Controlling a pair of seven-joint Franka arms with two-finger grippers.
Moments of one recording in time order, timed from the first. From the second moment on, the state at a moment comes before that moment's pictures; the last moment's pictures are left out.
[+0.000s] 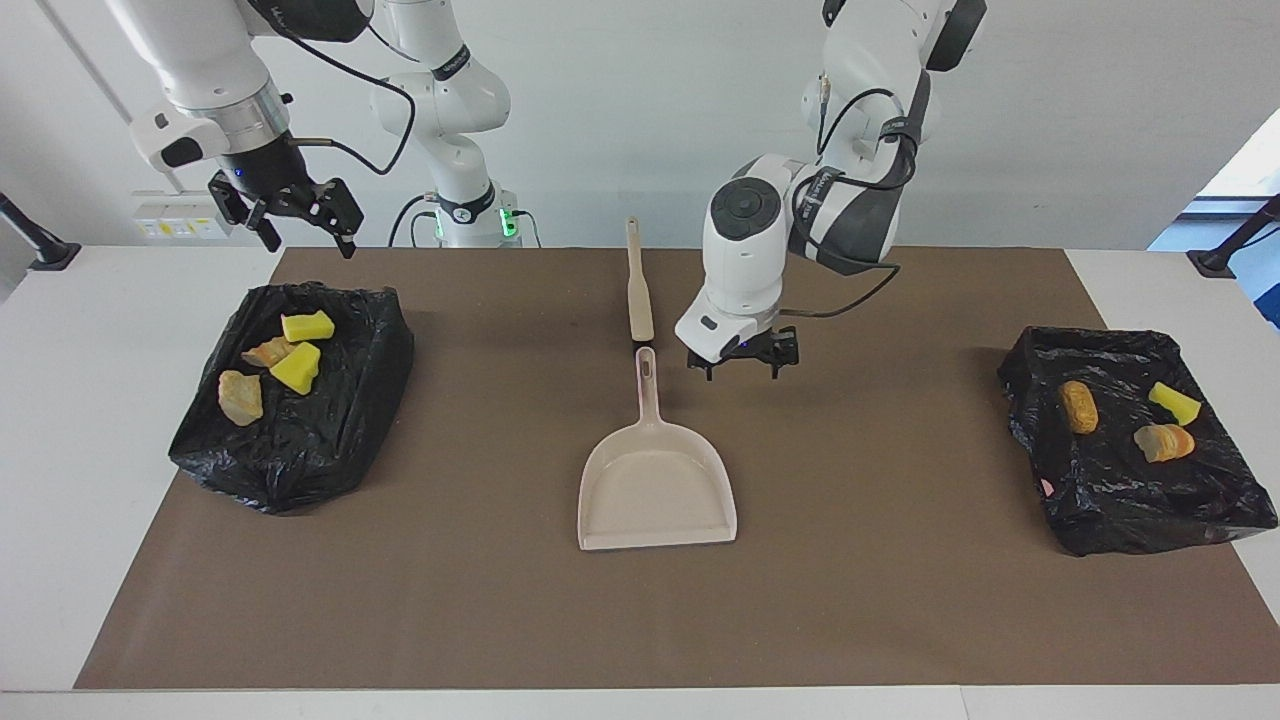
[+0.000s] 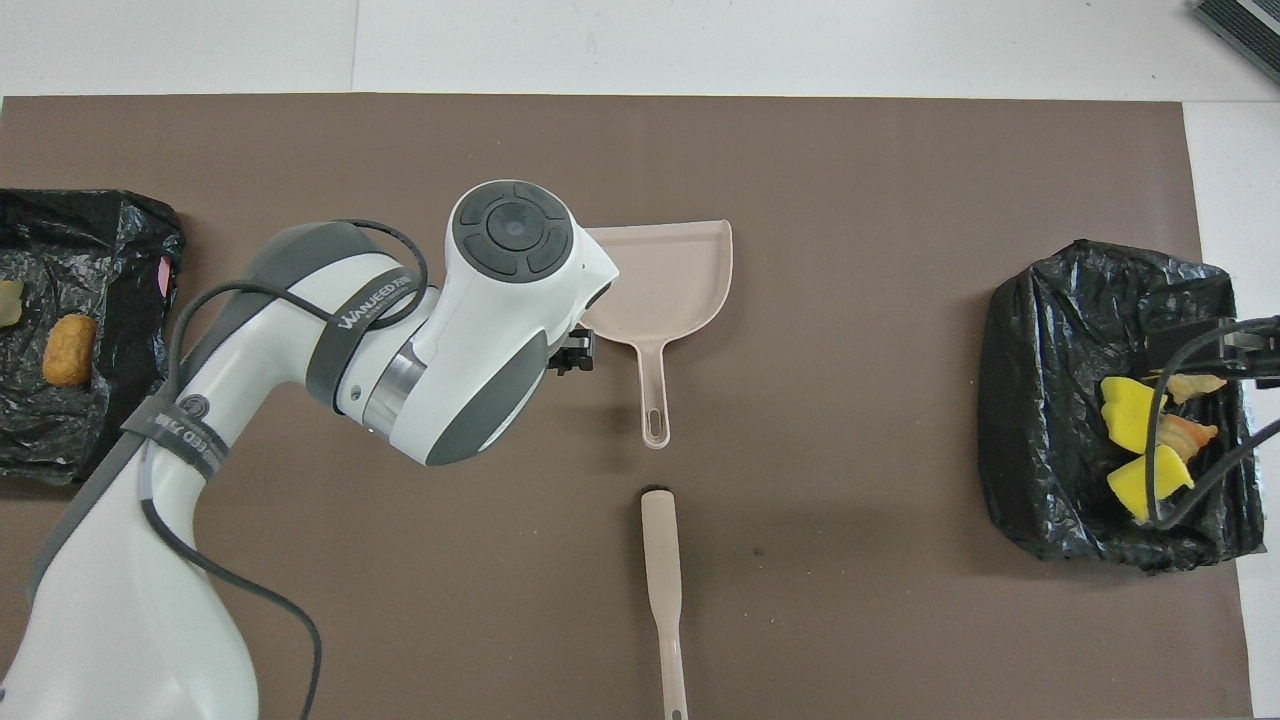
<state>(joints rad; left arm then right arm) -0.36 0.33 -0.23 -1.61 0.18 1.78 -0.54 0.08 -0.10 -0.12 -1.67 -0.02 1.57 0.07</state>
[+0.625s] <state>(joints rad) -0.27 0.09 -0.07 -1.74 0.06 1.74 -0.21 0.09 -0.10 -0.11 -1.67 -0.02 1.57 0.04</state>
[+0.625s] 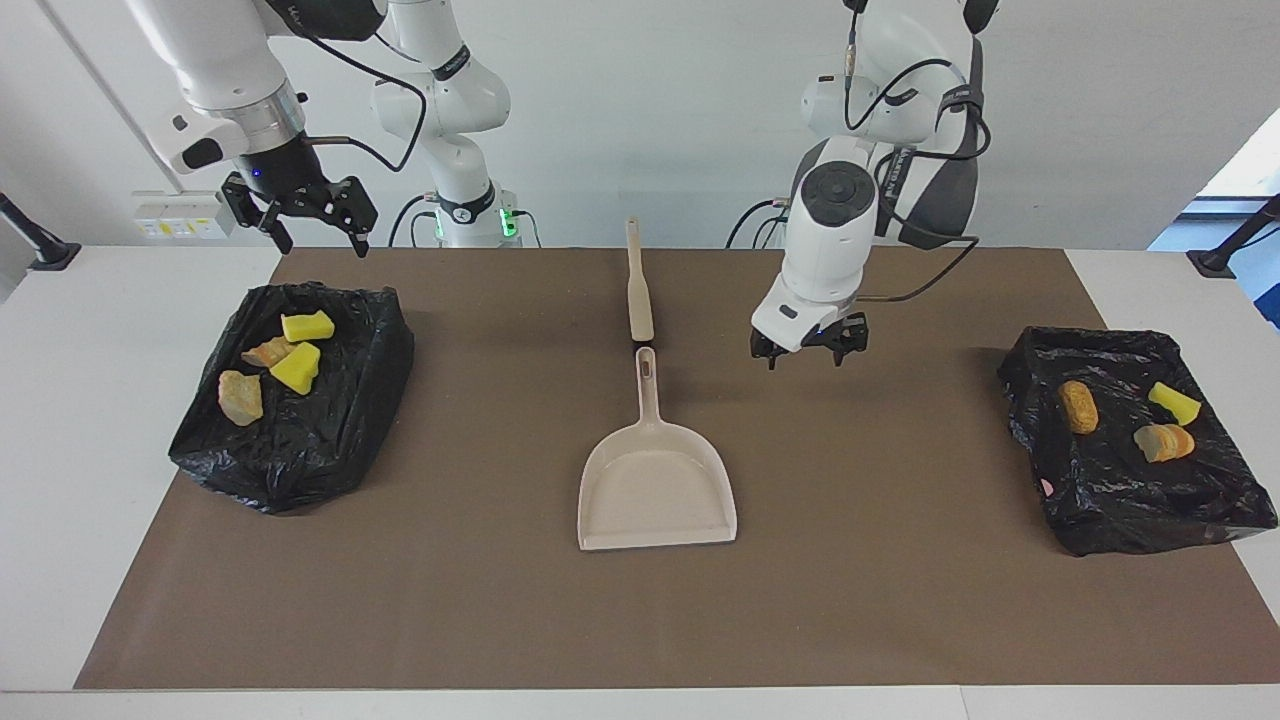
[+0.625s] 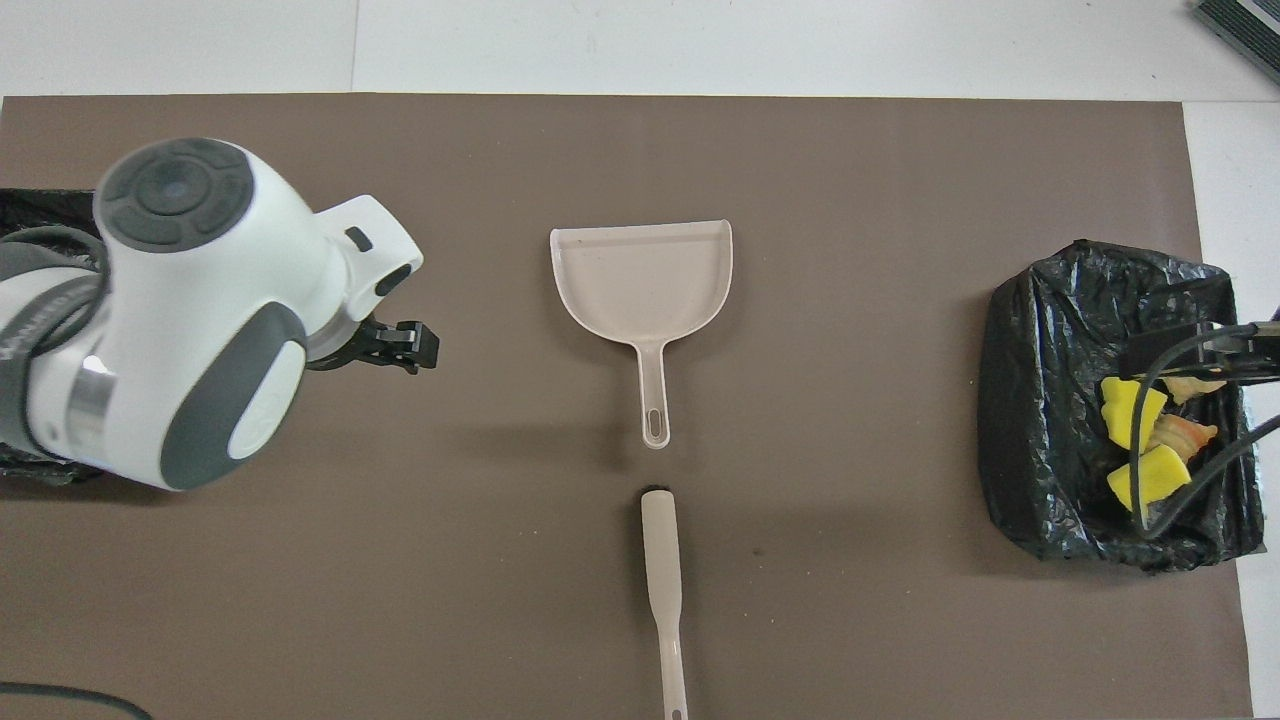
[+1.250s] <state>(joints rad) -0.15 -0.03 0.02 -1.60 0.03 1.53 0.07 0.08 -0.10 -0.13 -1.67 -0.02 1.57 0.04</state>
